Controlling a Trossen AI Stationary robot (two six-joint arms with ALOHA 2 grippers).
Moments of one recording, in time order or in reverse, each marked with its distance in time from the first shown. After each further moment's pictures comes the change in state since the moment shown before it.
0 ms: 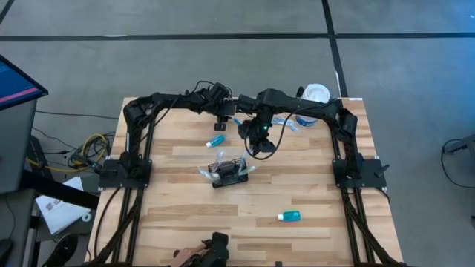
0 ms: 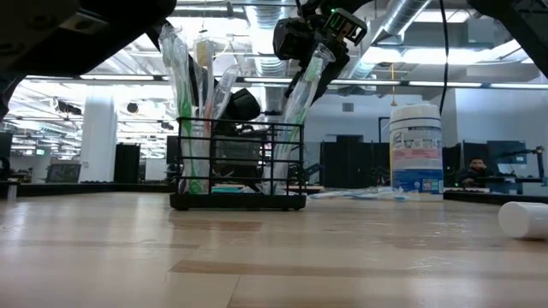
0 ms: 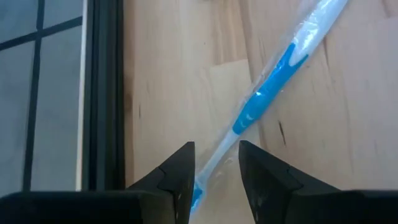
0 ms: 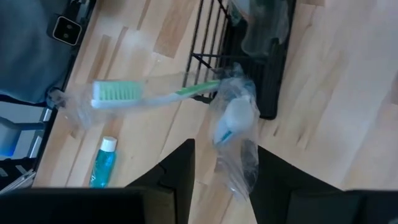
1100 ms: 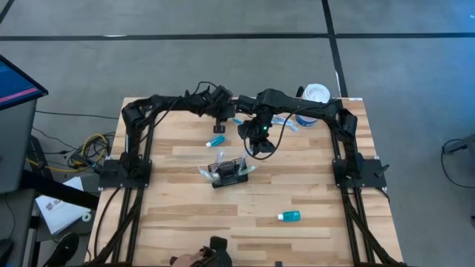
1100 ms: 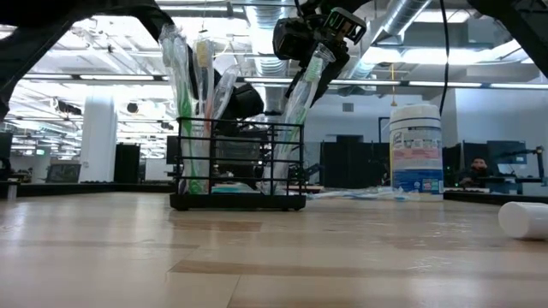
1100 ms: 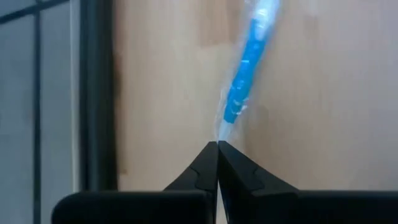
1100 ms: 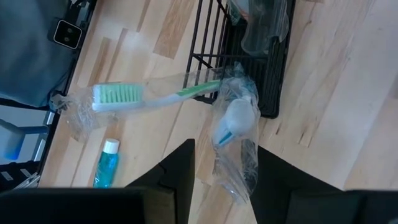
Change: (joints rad) left arm -0.046 -0.039 0.001 -0.097 -0.125 -0.039; right arm 0.002 0.000 0.000 0.000 0.000 0.026
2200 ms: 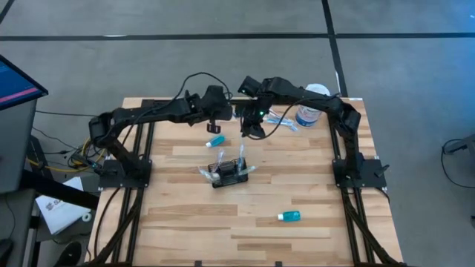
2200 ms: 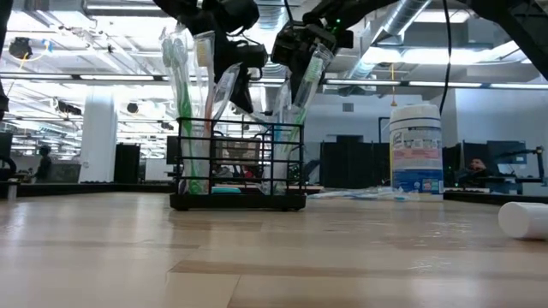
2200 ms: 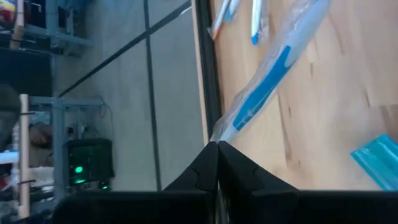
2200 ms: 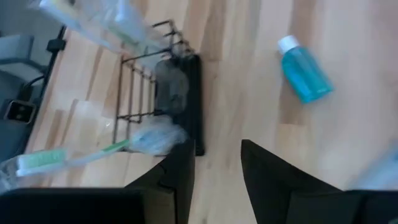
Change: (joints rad) left arm -0.252 -0.397 0.000 -0.187 -0.456 0.038; right arm -0.126 -0.015 0.000 0.254 0.000 0.185
